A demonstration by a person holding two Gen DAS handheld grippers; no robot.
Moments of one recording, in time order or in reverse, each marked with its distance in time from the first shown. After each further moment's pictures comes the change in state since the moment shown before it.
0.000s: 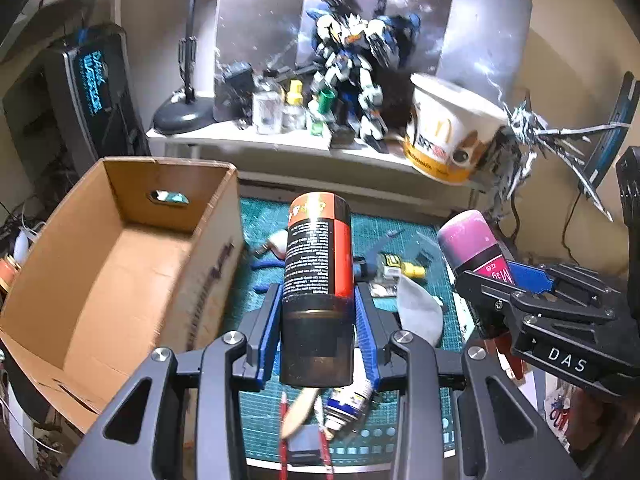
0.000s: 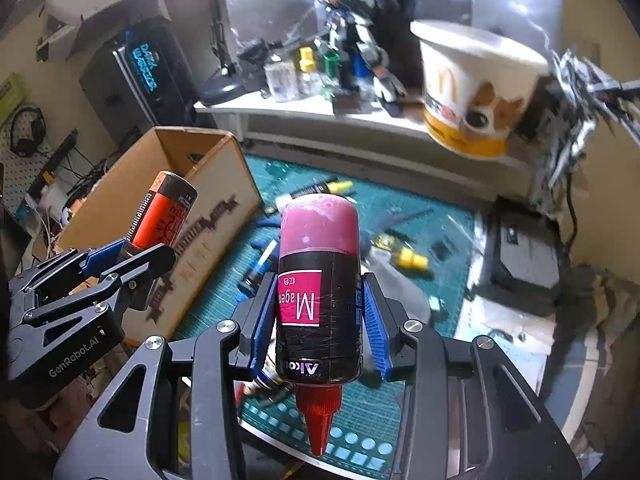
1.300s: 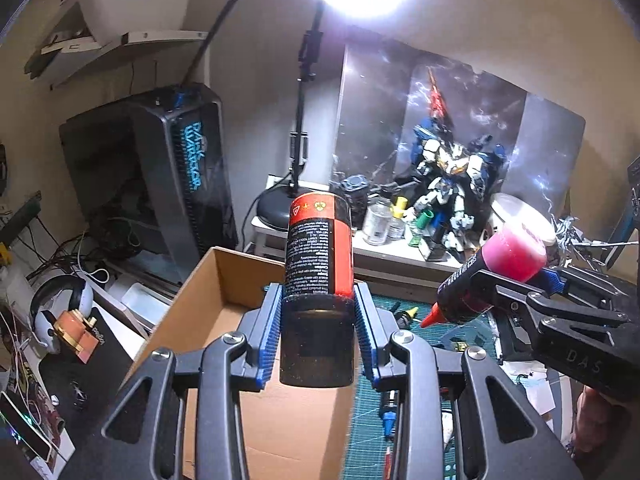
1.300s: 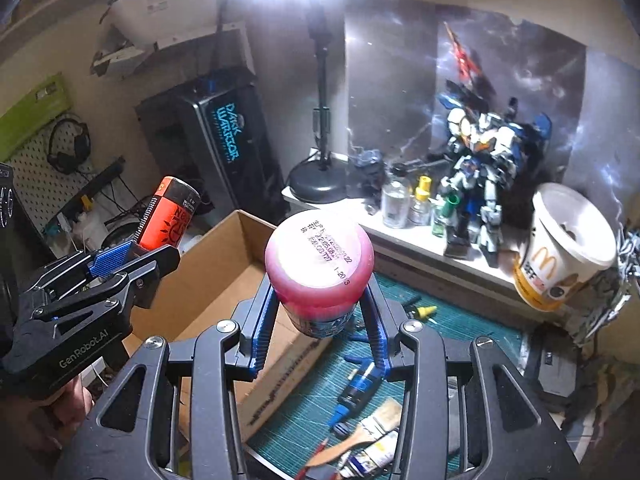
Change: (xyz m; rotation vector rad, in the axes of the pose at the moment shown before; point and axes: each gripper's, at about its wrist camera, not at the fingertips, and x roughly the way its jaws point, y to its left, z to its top) left arm -0.085 0.146 0.084 -0.067 -0.185 0.097; right arm -0.027 0.161 0.116 -0.135 -0.175 0.058
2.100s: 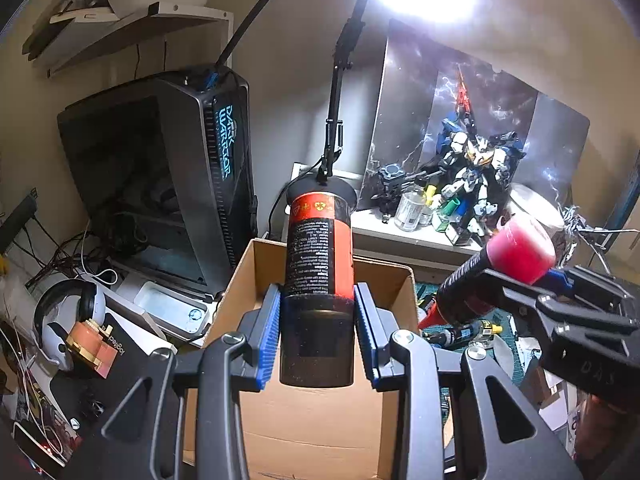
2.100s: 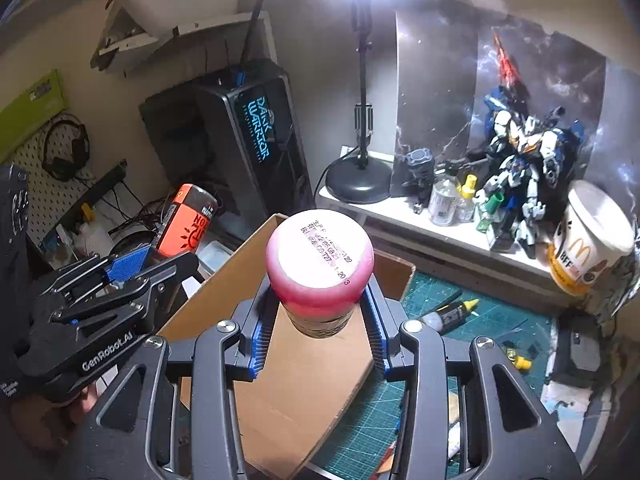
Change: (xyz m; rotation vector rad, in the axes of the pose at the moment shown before) left arm 0.010 0.087 0.002 0.025 0.056 -0.051; right arm 0.032 0.090 0.007 0.045 0.021 -0.023
